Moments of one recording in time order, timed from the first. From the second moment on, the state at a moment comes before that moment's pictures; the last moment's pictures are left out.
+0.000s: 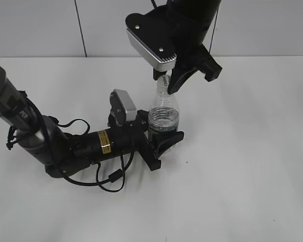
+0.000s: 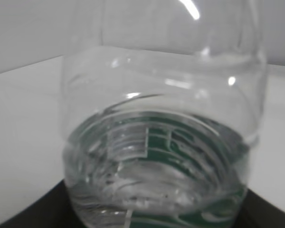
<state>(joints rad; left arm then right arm) -0.48 2.43 -1.03 0.76 -1.29 -0.22 0.61 2.02 -1.83 0.18 1.22 -1.82</state>
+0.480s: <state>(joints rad) -0.48 2.43 -1.03 0.76 -1.28 -0.22 0.61 1.92 -1.83 0.19 1.22 -1.72</state>
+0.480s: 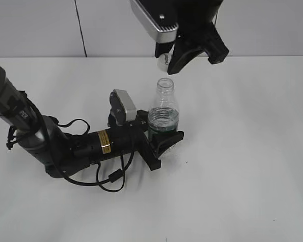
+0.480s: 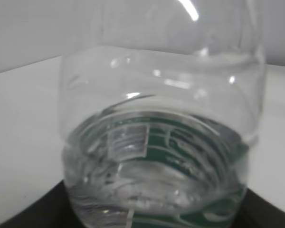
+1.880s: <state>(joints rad) -0.48 2.43 -1.03 0.76 -1.28 -0.22 0.35 1.86 -1.77 0.00 1.22 -0.08</state>
